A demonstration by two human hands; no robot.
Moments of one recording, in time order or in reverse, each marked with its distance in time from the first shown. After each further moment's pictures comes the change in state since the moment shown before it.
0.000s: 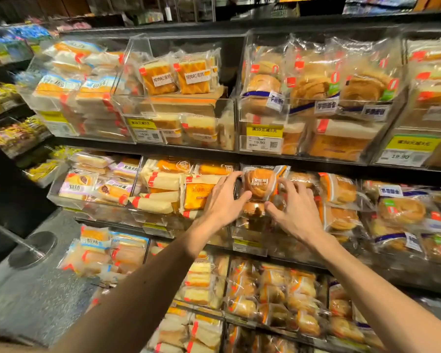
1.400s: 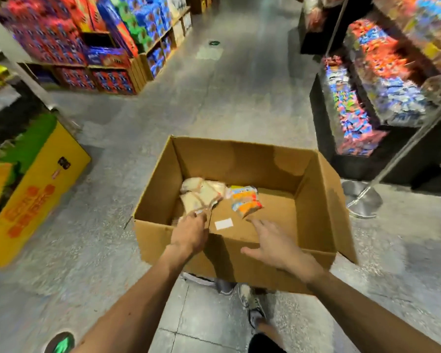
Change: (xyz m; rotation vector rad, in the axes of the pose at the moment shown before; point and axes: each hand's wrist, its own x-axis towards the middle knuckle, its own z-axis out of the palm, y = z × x) left_hand -0.724 -0.690 -0.628 0.287 0.439 -1.545; right_hand -0.475 -0.918 0.609 -0.338 -1.174 -1.577
